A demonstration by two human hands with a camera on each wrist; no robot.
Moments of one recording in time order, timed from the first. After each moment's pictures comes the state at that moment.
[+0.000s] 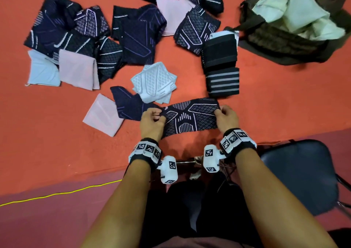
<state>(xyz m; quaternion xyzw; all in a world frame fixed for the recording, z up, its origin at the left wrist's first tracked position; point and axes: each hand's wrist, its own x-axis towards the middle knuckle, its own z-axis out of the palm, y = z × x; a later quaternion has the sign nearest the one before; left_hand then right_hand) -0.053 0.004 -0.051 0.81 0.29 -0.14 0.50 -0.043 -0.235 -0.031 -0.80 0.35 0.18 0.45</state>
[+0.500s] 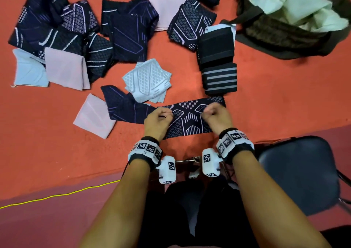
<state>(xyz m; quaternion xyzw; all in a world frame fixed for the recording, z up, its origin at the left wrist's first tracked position) -0.049 -0.021 -0.058 0.78 0.23 -0.22 0.54 -0.043 -0.227 -0.027 -0.82 0.27 0.23 0.45</state>
